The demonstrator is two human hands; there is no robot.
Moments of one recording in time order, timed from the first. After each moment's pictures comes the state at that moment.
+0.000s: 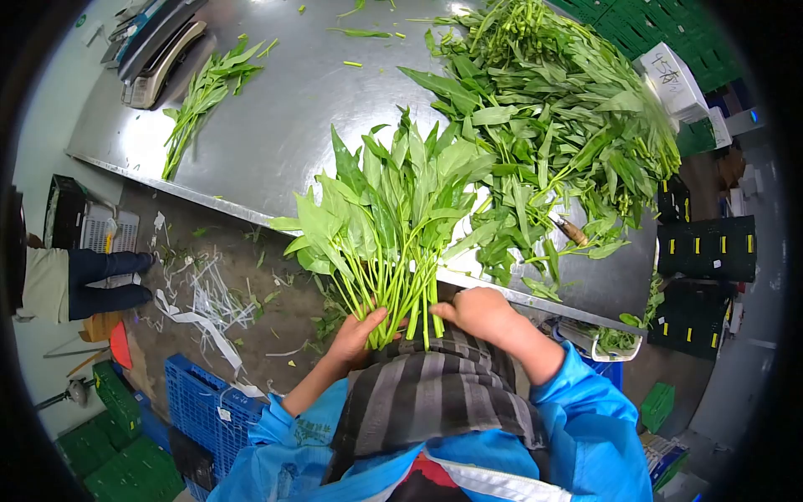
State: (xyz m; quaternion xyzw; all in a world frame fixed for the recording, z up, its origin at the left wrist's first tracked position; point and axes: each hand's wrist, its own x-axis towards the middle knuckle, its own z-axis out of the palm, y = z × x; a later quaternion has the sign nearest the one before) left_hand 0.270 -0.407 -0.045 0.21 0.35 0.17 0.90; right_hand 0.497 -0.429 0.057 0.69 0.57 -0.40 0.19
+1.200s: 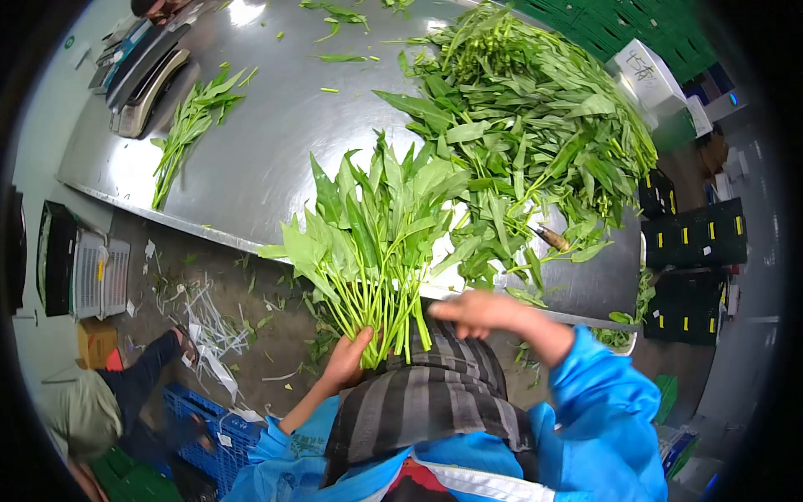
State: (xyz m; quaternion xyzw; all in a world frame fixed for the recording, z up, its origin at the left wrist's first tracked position) left_hand 0.275 -0.417 -0.036 0.23 0.37 0.21 0.88; right_hand 0.538 -0.420 0.070 0.67 0.36 -0.64 0.09
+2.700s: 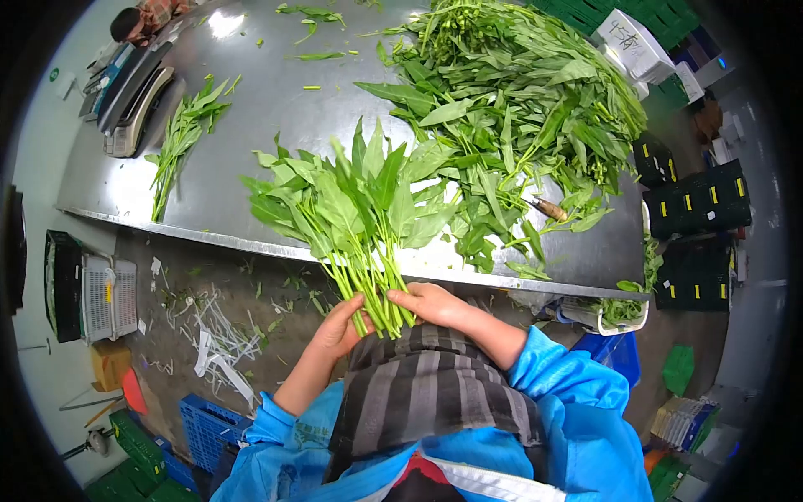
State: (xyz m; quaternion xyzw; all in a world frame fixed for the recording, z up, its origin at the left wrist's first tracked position) left_hand 0.275 -0.375 -0.039 0.12 0.29 0.14 0.94; right_hand 0.474 -0.443 -0.003 0.66 0.38 -0.62 -0.19
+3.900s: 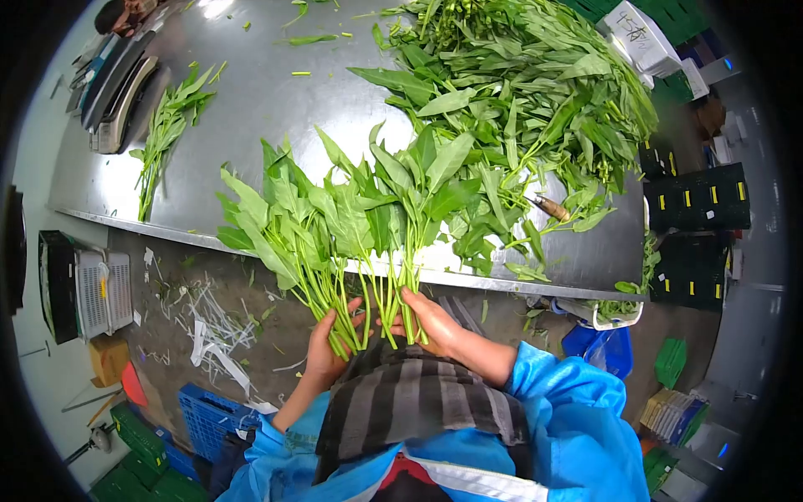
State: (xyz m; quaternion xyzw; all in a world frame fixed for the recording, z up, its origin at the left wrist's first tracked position) left_hand 0.261 -0.399 -0.033 0.11 0.39 0.26 0.88; right_hand 0.452 -0.459 -0.012 0.48 -0.04 -0.74 -0.47
